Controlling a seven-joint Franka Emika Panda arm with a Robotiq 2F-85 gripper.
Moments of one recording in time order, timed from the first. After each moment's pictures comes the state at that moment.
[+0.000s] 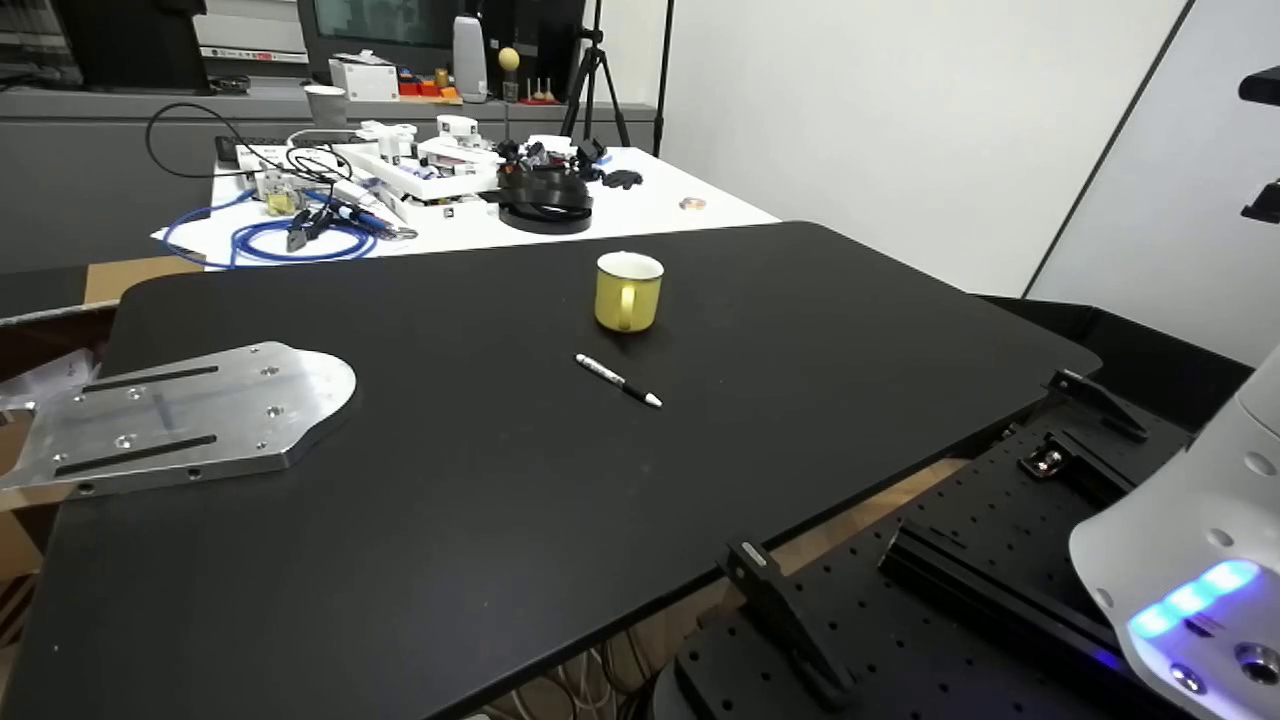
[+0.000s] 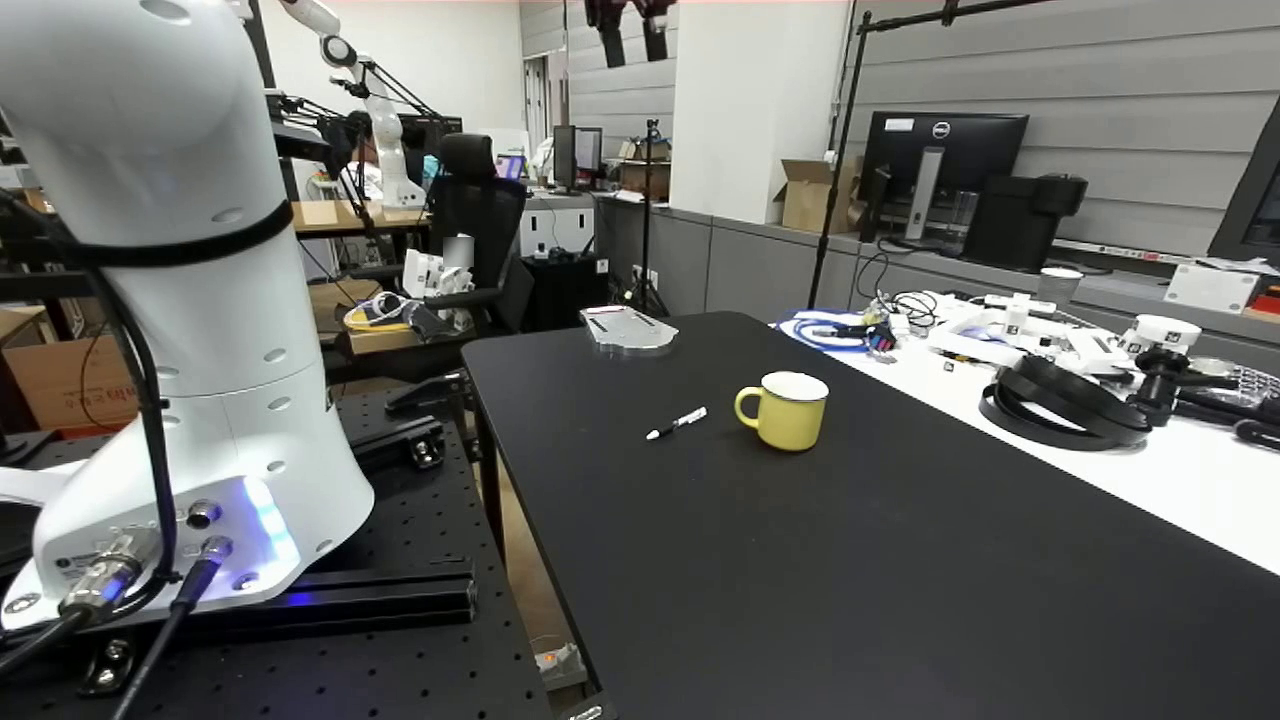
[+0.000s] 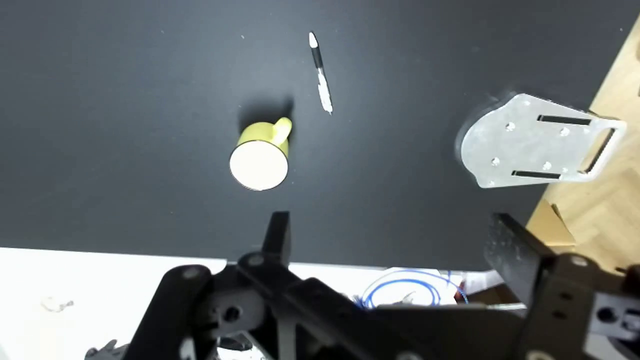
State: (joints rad) arm 0.10 -0.62 0.23 -2.43 0.12 2.09 0.20
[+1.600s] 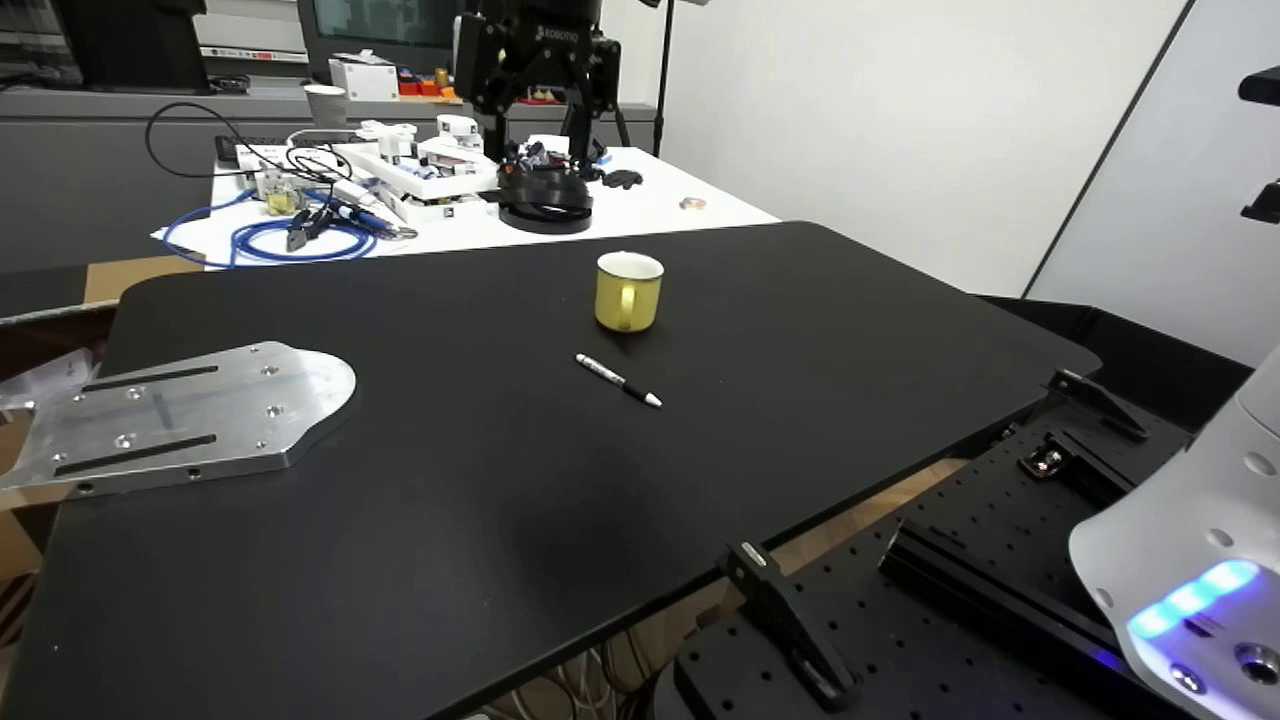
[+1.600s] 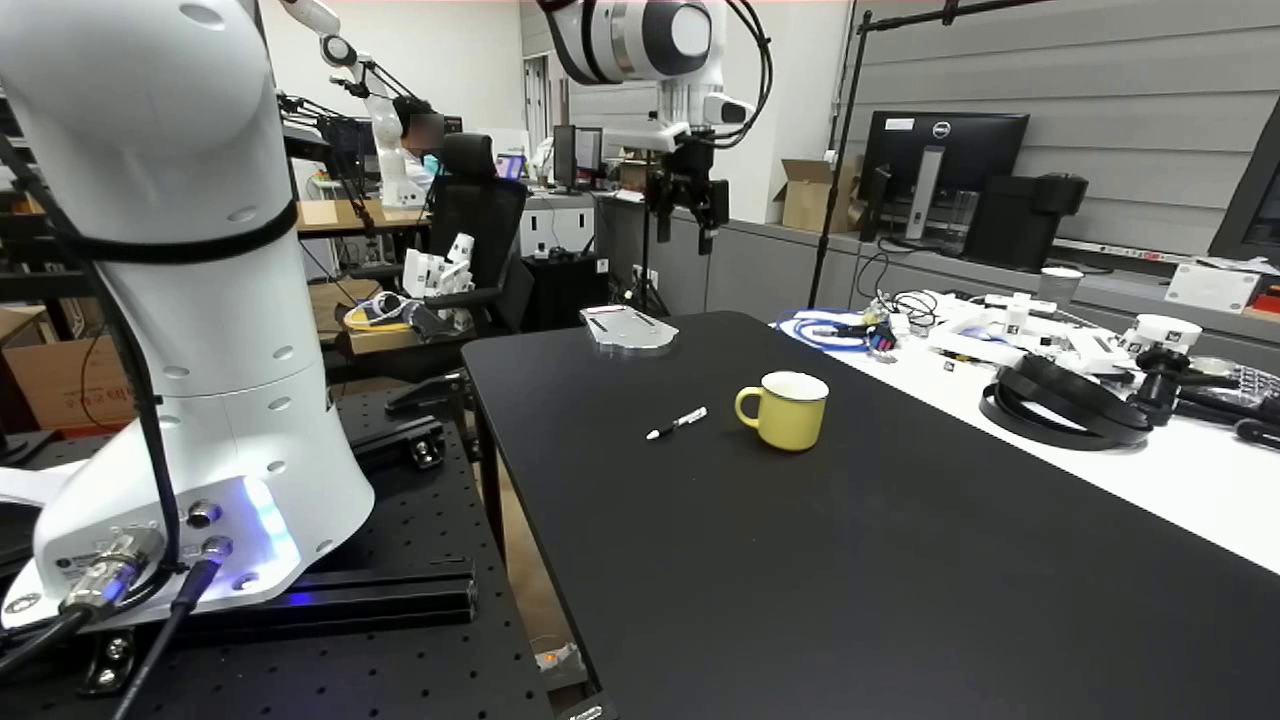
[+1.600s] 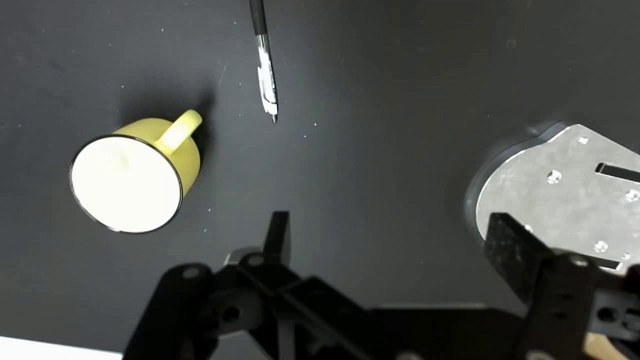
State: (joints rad) arm 0.20 0.17 0.21 -2.19 -0.02 2.45 0.22
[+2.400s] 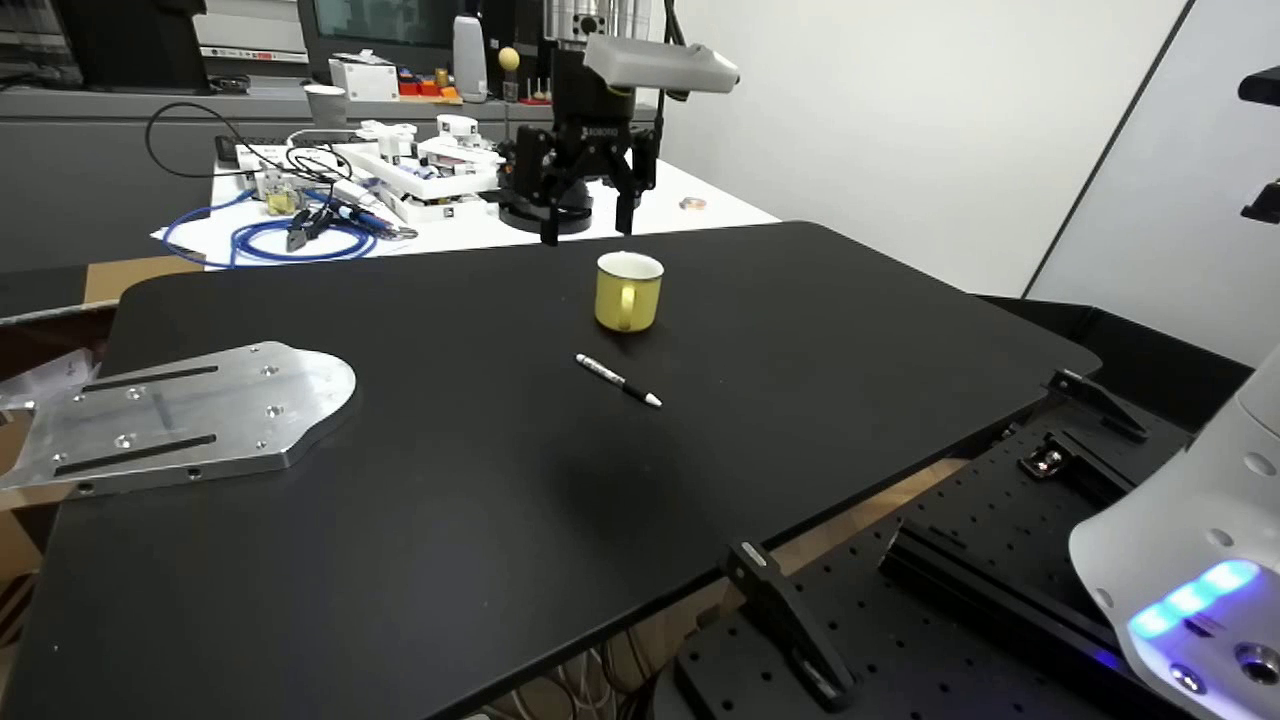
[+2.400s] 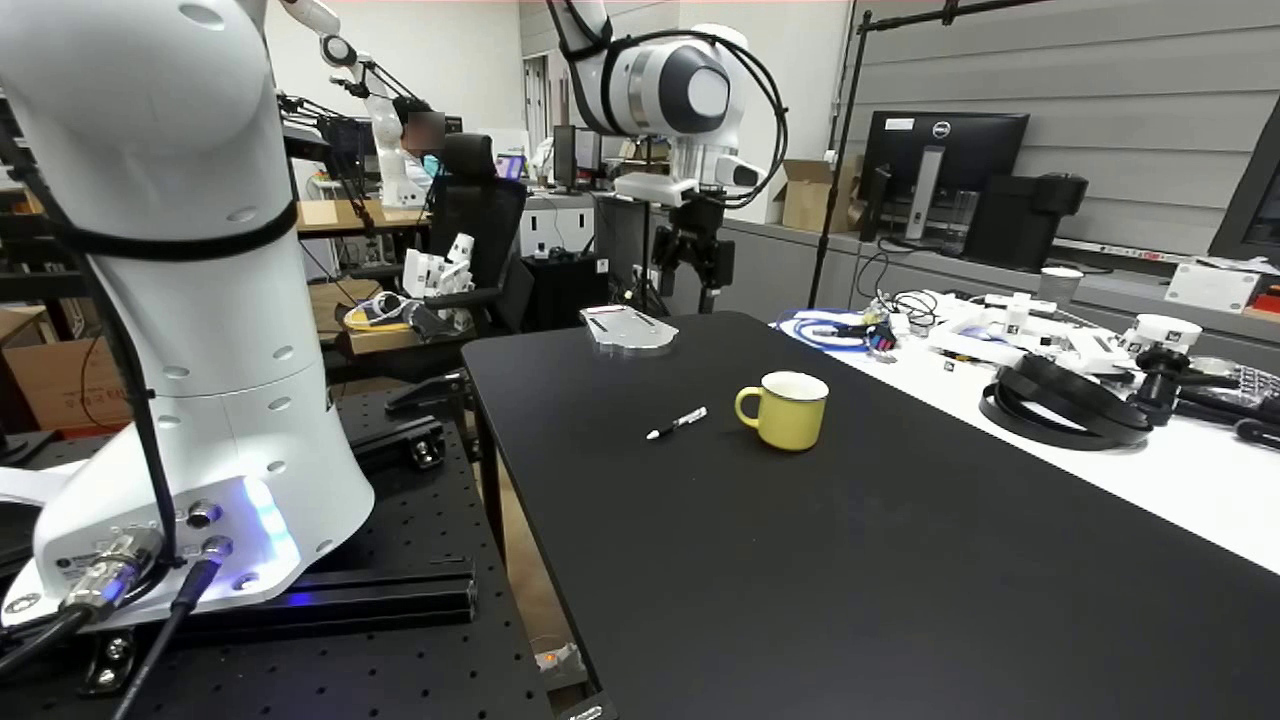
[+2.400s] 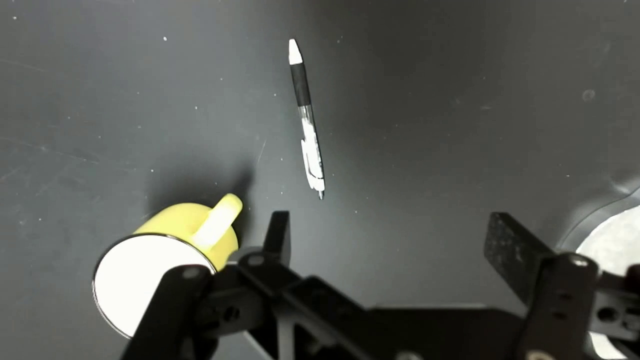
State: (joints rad) arm 0.19 0.28 0.14 -2.21 -0.02 2.45 0.22
